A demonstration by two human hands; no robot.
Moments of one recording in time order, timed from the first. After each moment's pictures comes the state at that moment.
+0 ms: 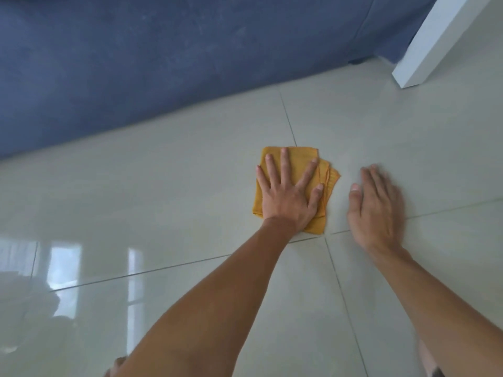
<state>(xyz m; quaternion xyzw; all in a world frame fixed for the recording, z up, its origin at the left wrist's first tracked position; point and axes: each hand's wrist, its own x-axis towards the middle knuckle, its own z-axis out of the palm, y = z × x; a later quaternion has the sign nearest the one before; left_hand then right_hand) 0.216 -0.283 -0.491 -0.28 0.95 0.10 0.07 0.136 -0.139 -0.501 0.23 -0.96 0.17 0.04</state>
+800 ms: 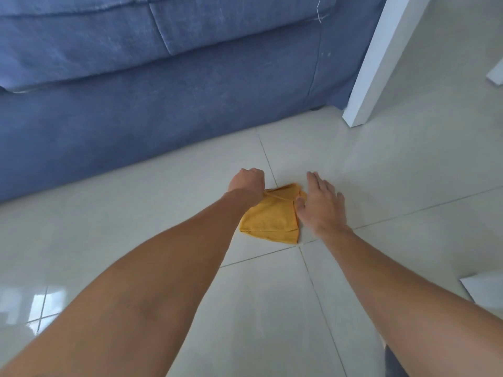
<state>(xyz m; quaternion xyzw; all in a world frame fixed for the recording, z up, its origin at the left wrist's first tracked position) 0.202 -0.340 -0.376 -0.32 0.92 0.18 0.14 0.146 -0.176 -0.406 0.27 -0.95 0.12 -0.11</state>
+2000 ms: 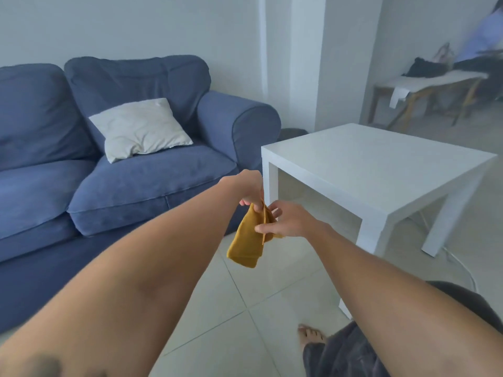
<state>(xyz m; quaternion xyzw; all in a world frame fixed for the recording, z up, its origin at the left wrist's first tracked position) 0.240 -0.151 0.033 -0.09 0.99 0.06 0.07 0.213 -0.013 -0.049 0.28 -0.89 0.32 -0.15</state>
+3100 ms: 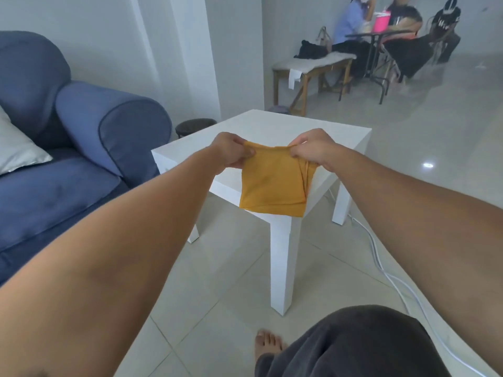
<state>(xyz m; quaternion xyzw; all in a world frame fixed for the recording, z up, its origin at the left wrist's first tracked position) 0.044 -0.015 0.034 -0.05 0.84 0.54 0.02 0.040 0.192 0.032 0.00 -0.90 0.43 0.02</state>
